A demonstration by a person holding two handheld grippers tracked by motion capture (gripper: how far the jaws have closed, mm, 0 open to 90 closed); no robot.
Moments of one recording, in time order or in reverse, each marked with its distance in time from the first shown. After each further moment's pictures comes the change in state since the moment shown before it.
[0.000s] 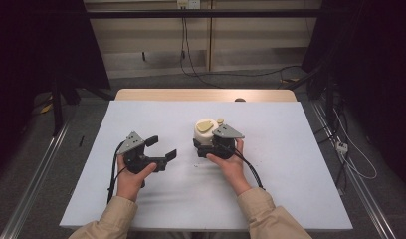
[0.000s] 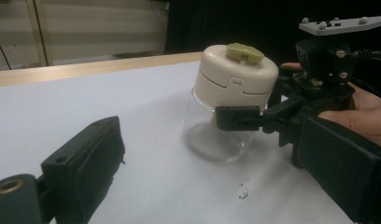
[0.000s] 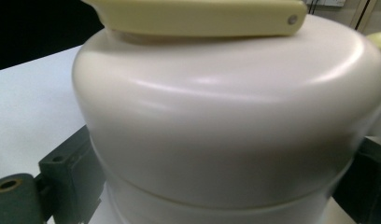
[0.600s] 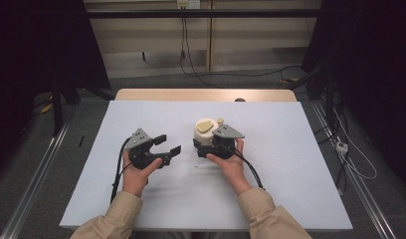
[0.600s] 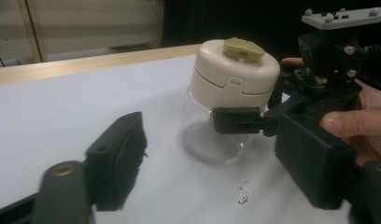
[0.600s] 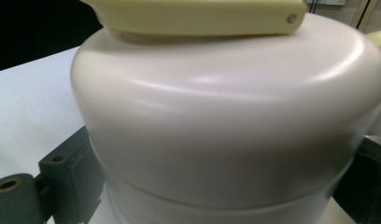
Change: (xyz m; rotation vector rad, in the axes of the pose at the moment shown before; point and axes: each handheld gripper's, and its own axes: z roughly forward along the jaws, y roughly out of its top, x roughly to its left) left arm -0.003 0.005 0.015 0.047 -0.016 0.004; right arm 0.000 0.000 0.000 0.004 0.002 0.005
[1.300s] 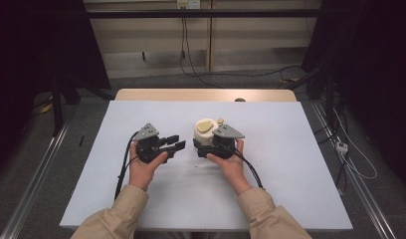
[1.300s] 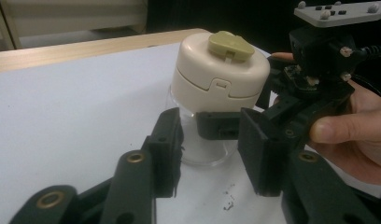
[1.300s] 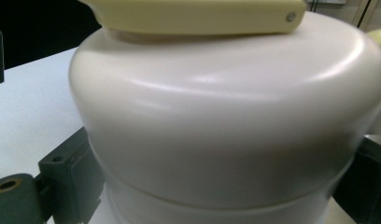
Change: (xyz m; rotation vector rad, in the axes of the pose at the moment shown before) left arm -0.003 0.015 0.018 0.066 -0.061 -0.007; right arm 0.000 0.000 0.000 0.002 0.002 0.002
